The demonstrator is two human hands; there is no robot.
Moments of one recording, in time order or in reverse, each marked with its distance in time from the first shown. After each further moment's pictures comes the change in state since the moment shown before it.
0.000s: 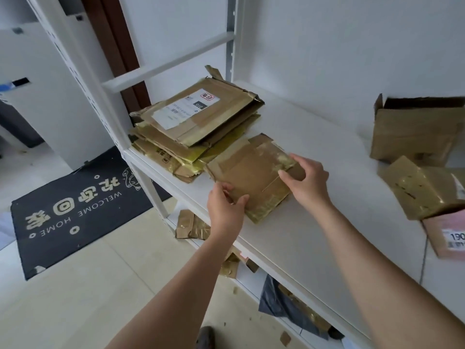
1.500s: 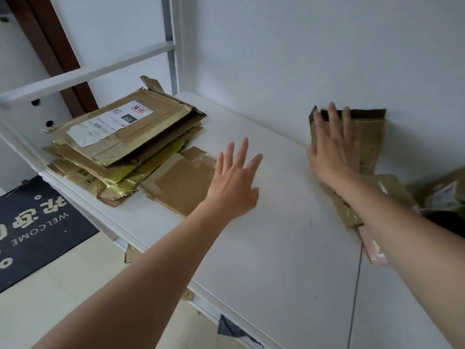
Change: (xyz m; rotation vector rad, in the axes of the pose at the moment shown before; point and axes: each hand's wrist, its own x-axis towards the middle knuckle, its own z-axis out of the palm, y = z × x) left_hand 0.007 0.094 0.109 0.907 -0.404 0.785; right_hand 0.089 0.048 -0.159 -0.910 0.313 -0.254
